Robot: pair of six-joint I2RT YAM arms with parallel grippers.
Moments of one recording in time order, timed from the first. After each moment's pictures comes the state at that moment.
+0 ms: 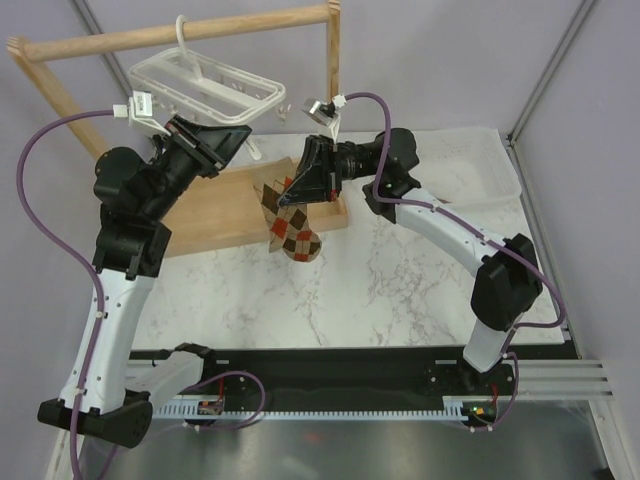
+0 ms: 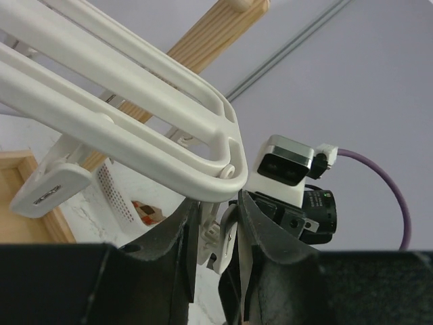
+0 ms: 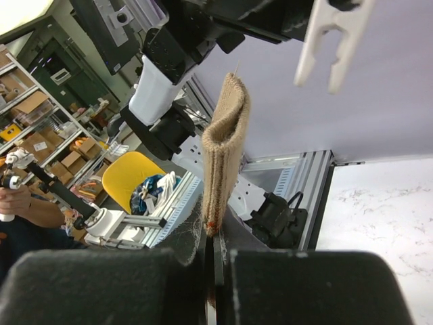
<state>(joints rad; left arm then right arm) -0.22 1.02 1.39 -0.19 0.33 -0.87 0.67 1.76 1.56 0.87 -1.22 1.16</state>
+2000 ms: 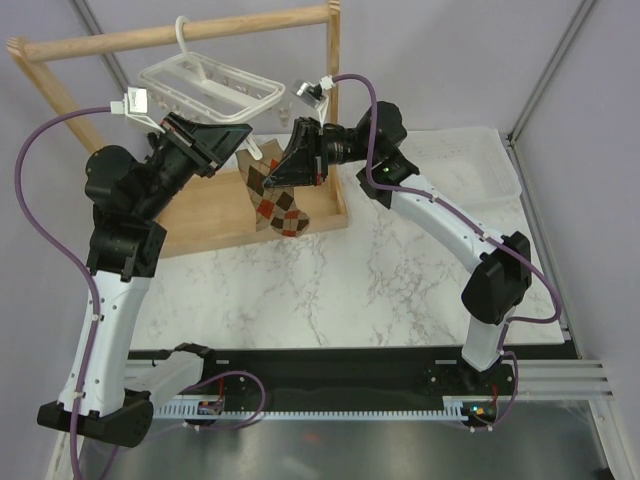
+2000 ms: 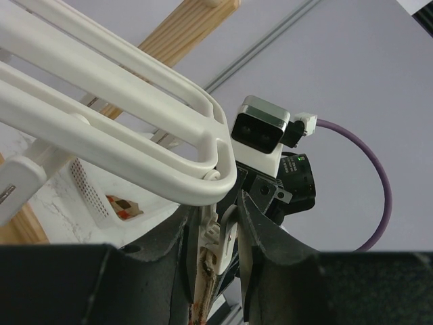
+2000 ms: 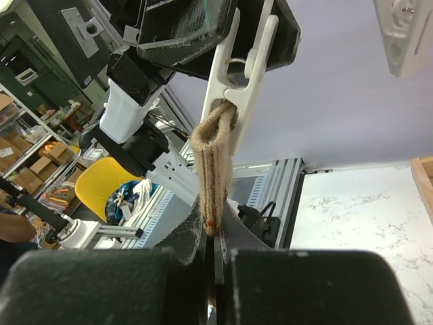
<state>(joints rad) -0.21 1.03 1.44 -0.21 0.40 -0.95 0.68 1.83 1.78 0.52 -1.16 0.93</state>
